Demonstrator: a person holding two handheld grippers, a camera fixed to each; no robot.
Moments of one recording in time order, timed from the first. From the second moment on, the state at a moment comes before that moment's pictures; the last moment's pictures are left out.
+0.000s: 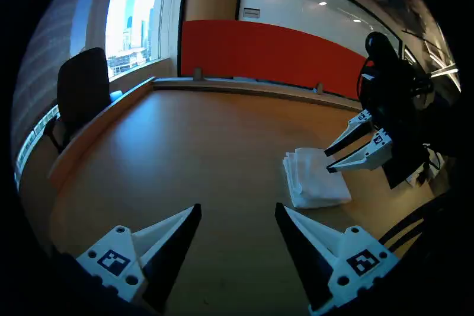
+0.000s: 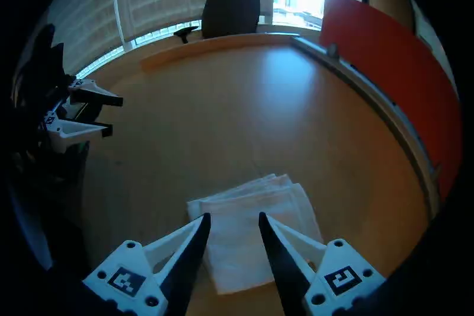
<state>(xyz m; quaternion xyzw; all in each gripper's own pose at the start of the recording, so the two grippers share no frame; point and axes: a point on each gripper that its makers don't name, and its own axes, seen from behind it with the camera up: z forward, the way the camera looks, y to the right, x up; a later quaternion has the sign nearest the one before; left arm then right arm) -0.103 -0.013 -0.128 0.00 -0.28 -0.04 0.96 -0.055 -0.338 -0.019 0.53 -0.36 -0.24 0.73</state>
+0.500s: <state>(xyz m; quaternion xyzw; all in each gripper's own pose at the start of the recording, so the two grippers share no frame) -0.099 -0.013 -0.124 -0.01 -0.28 -0.03 0.96 -0.053 -0.315 -0.022 0.51 -0.37 -0.23 0.74</state>
